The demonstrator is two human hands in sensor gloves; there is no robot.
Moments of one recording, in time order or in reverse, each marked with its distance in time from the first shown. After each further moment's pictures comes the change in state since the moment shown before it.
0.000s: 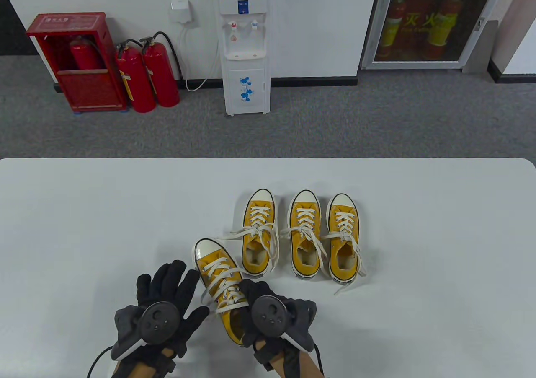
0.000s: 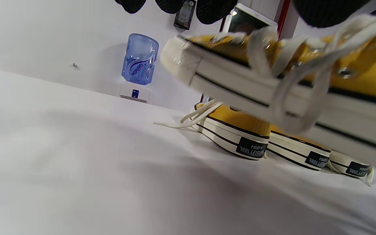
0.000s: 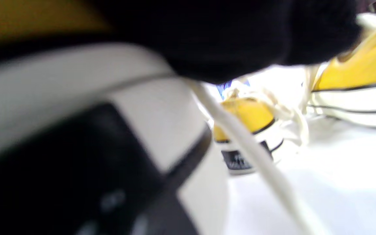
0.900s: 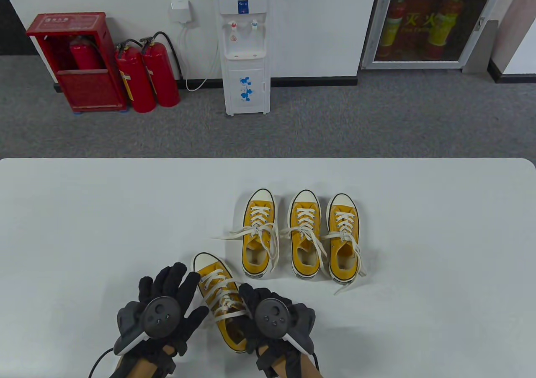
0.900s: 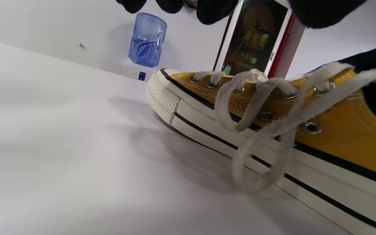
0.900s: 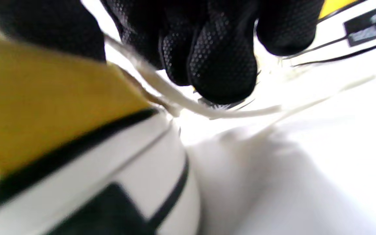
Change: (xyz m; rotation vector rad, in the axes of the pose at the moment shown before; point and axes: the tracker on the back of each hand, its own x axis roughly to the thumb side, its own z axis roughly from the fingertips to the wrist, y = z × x) left_hand -0.007 -0.011 -0.005 -0.079 0.039 0.029; right_hand -0.029 0.024 0.012 0.073 0.052 -0.059
